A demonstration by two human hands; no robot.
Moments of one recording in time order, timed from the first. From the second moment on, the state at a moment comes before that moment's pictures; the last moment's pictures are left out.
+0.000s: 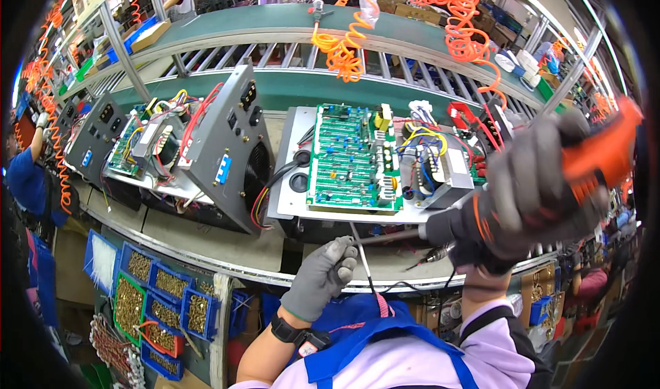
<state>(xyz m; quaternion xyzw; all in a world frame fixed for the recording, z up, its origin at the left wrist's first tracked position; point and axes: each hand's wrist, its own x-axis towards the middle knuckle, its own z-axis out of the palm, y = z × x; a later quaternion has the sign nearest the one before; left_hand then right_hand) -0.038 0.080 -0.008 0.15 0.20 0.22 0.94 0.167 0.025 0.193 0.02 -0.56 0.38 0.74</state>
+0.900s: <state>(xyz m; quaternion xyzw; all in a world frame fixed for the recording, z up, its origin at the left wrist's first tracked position) -0.066 0.167 0.004 0.12 0.17 0.24 0.95 0.114 0.082 0.169 -0.07 -0.57 0.20 0.79</state>
